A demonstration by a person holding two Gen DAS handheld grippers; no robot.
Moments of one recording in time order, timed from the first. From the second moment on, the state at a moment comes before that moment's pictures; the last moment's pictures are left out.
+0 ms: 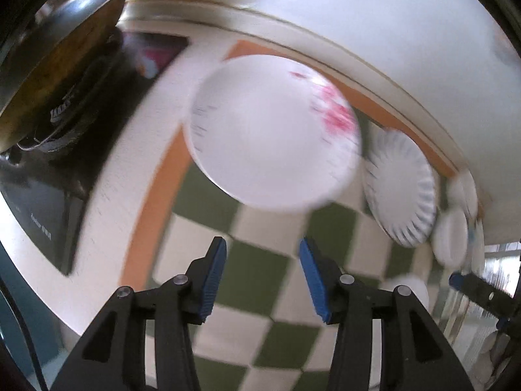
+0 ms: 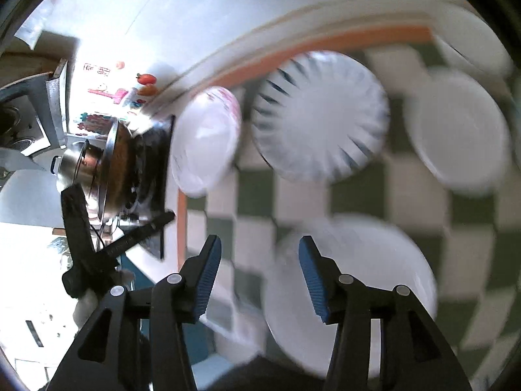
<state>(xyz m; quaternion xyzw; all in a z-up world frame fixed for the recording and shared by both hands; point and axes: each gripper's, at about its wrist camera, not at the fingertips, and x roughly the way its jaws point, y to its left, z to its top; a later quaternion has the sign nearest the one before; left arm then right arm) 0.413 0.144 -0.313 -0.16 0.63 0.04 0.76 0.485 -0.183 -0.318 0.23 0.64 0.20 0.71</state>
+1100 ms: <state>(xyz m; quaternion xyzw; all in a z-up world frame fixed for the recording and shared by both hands) 0.497 0.204 -0.368 -0.19 0.65 0.02 0.74 0.675 -0.048 -0.418 0.12 0.70 0.20 0.67</state>
